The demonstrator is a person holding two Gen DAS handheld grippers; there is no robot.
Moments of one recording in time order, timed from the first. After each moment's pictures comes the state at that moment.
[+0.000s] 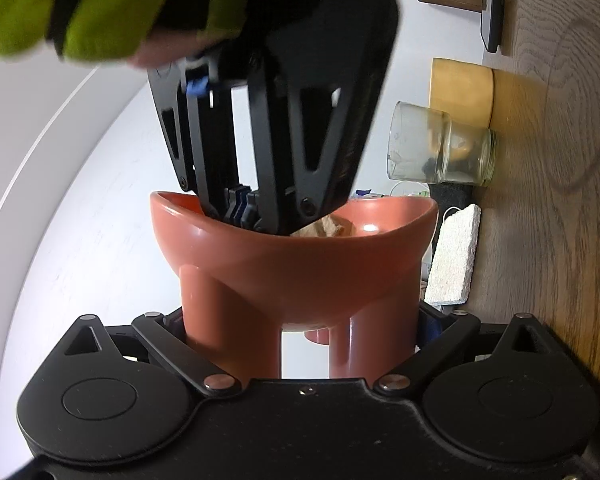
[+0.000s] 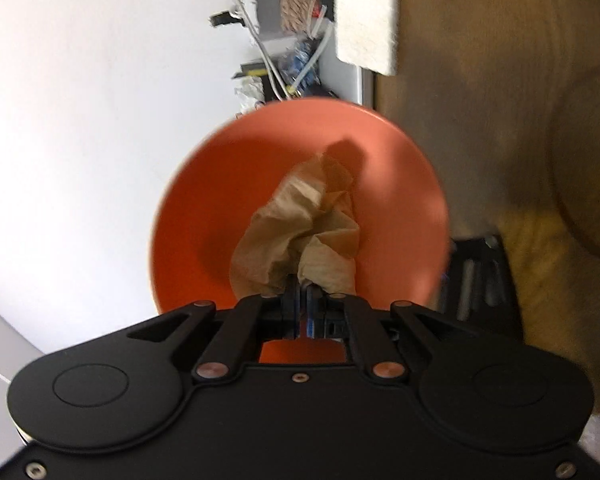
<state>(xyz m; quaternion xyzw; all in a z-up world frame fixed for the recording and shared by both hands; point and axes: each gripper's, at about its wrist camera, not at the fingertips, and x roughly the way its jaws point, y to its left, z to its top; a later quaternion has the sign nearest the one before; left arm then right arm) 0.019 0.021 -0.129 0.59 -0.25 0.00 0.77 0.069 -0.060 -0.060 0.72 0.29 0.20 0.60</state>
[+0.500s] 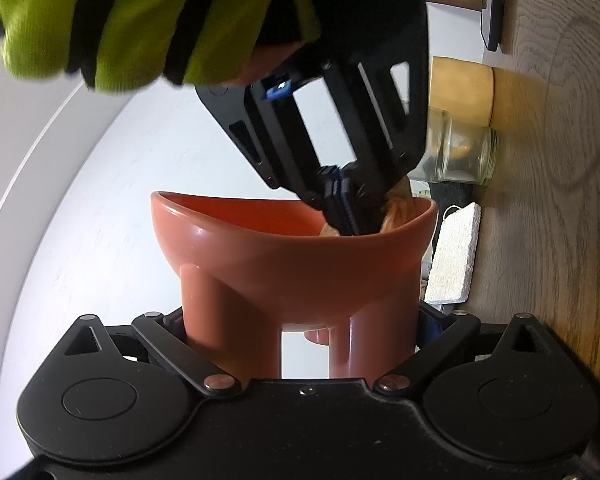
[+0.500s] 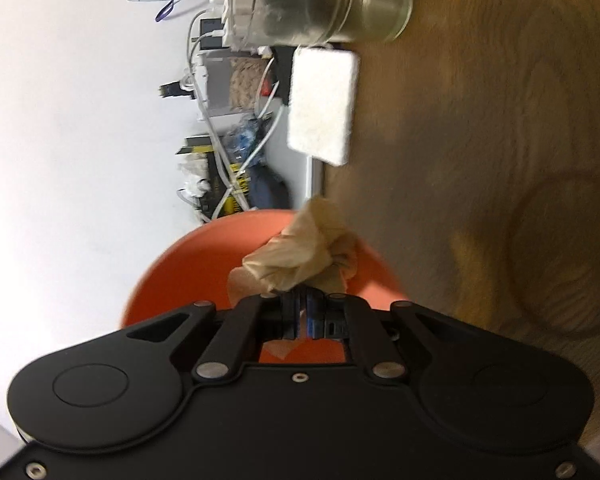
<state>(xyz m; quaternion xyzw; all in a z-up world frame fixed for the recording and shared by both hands) 0.021 0.018 -0.130 0.59 -0.25 0.00 0.77 0.078 -0.078 -0.050 0.69 0.31 0.05 0.66</state>
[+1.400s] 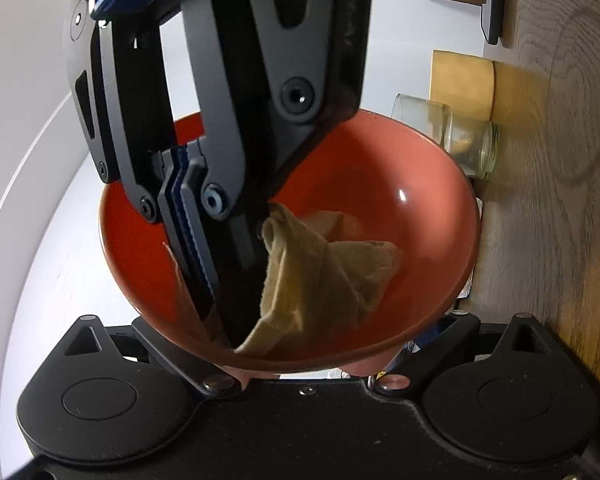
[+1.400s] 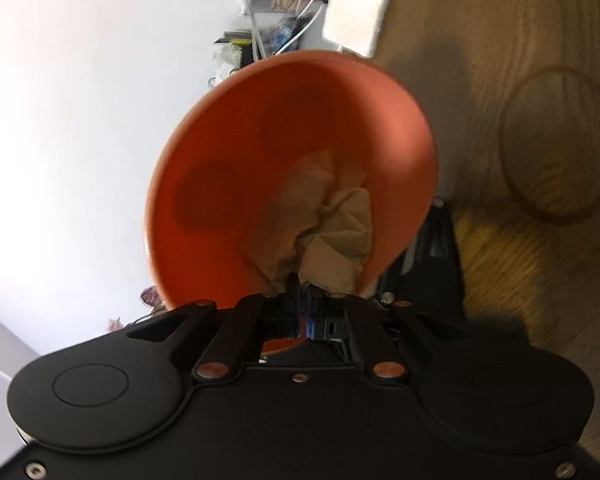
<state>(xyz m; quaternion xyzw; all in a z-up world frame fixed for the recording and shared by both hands) 0.021 0.018 -0.129 0.59 -0.24 0.00 0.77 0.031 -0.045 -0.041 0.63 0.35 0.18 0.67</state>
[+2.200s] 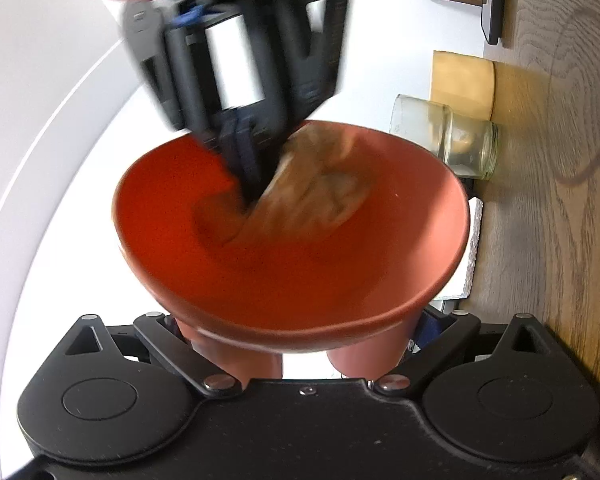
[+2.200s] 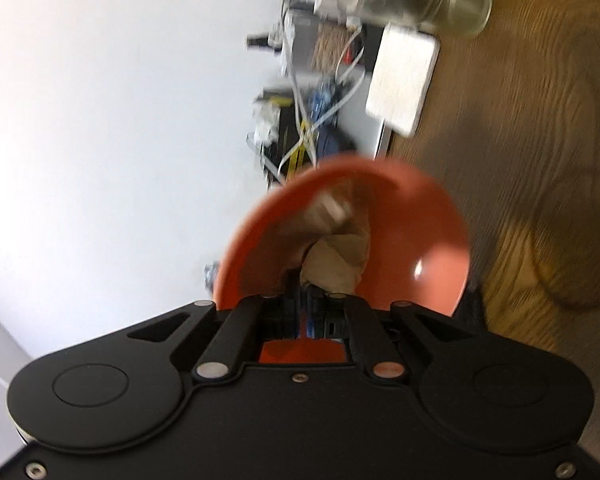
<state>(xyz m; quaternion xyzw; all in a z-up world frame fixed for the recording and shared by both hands) 0.022 0.019 -0.127 0.59 -0.25 0.00 0.77 0.044 -0.083 -0.026 0.66 0.26 0.15 0.69</state>
